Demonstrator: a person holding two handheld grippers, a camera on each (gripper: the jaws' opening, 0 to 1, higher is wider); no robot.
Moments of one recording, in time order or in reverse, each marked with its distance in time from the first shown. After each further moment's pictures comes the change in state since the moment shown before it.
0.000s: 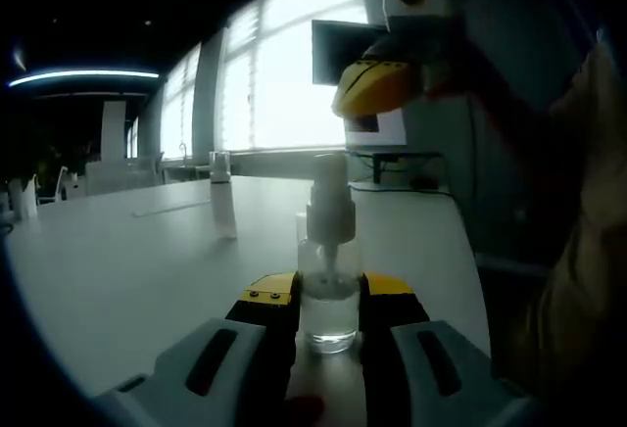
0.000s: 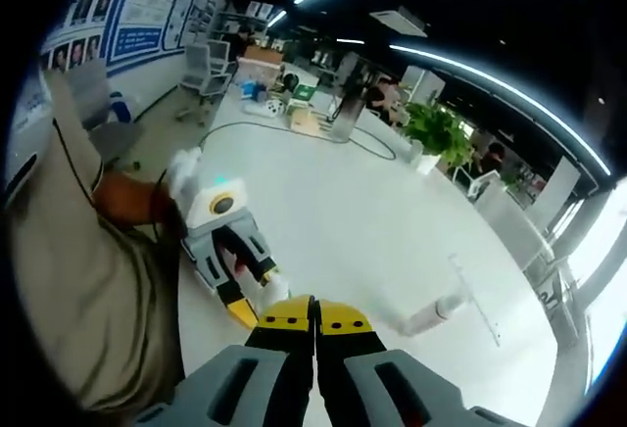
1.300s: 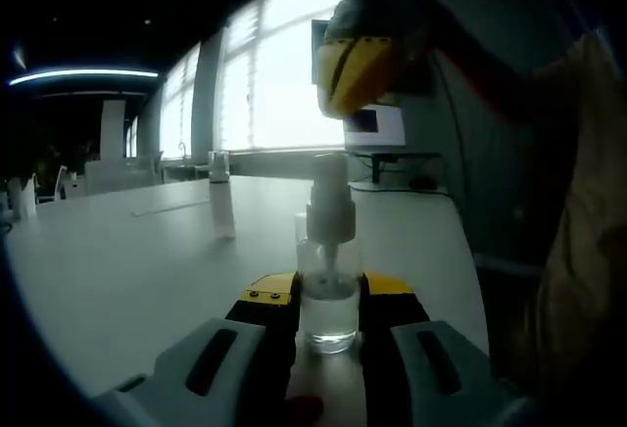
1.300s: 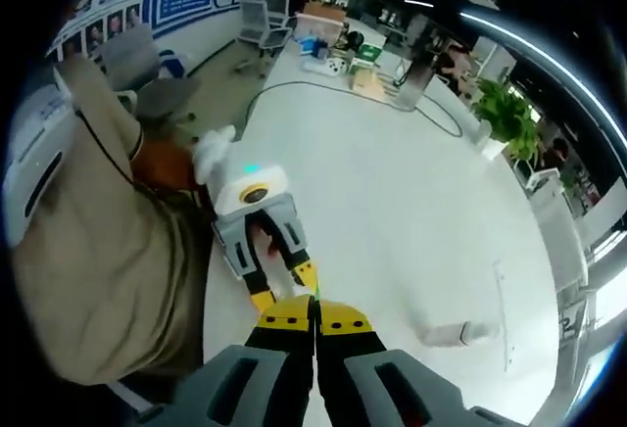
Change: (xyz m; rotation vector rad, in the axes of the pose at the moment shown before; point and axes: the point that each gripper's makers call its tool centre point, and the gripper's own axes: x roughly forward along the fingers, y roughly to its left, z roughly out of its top) left arm 0.000 -0.002 0.000 -0.003 0.000 -0.005; right arm 0.022 0.020 0.008 -0.142 0.227 0.281
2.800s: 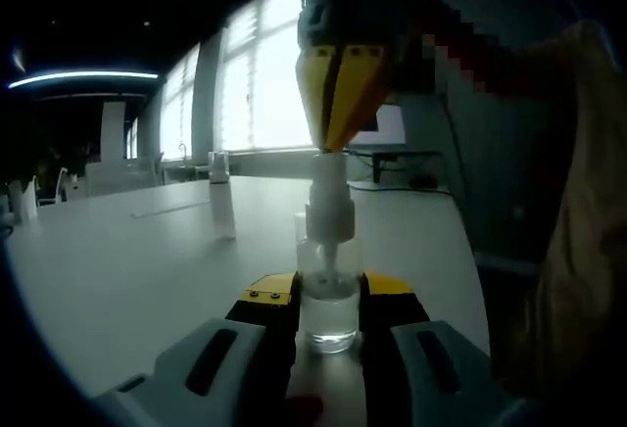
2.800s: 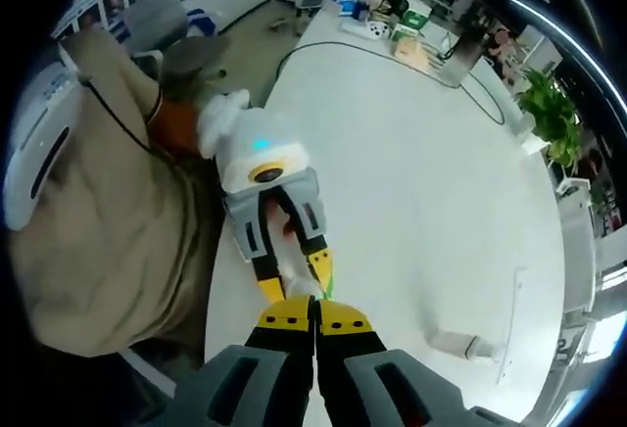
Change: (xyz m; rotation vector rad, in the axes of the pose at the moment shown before) left arm 0.000 0.000 0.000 0.011 0.002 0.003; right arm 0.019 0.009 -0.005 -0.103 0.170 0.128
